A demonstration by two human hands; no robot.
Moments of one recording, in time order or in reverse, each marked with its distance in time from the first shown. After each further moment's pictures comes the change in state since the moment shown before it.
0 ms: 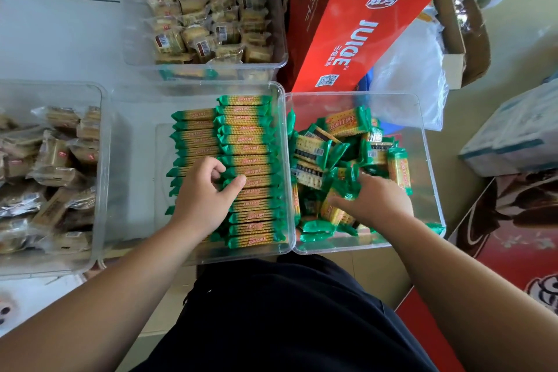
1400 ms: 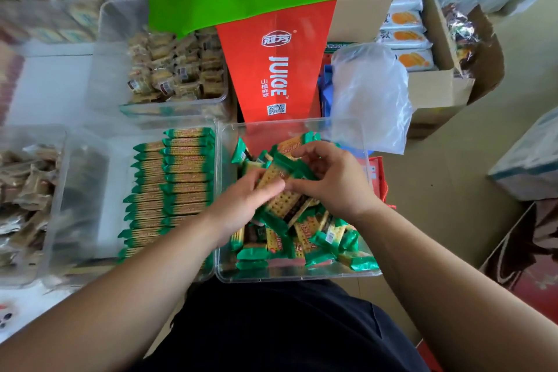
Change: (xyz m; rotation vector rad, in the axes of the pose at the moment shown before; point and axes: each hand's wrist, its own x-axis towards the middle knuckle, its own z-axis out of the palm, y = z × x) left_hand -0.017 0.185 0.084 -0.418 -0.487 -0.143; right_hand 0.039 0.065 -0.064 1.119 0.165 -0.638
